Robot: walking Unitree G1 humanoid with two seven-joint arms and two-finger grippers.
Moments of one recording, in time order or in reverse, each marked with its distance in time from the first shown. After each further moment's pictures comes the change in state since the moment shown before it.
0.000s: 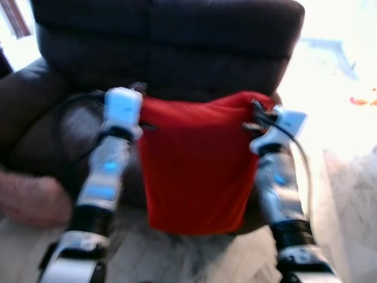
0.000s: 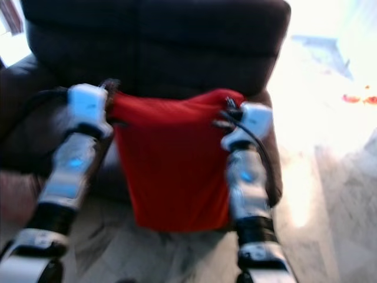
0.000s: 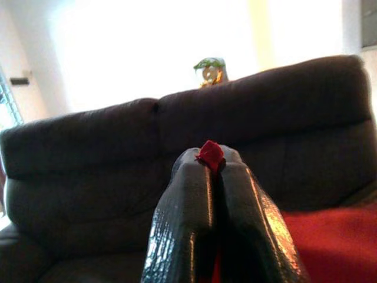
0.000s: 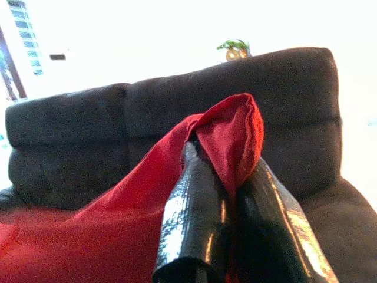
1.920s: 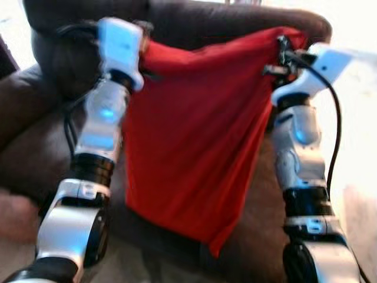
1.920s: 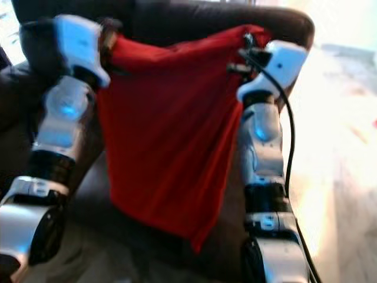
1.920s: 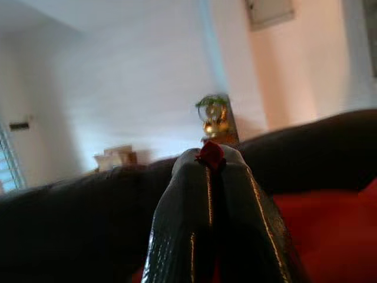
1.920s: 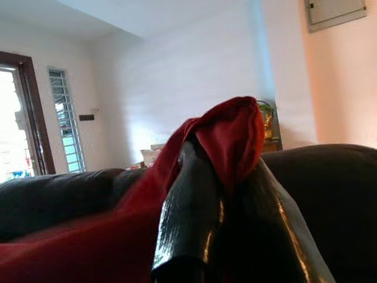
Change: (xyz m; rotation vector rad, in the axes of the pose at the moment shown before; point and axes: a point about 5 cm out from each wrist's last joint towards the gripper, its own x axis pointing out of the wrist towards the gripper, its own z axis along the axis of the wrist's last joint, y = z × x) left arm 0.068 0.002 0.067 0.024 -0.168 -0.124; right arm 0.038 -0.001 0.090 0.004 -0.246 -0.018
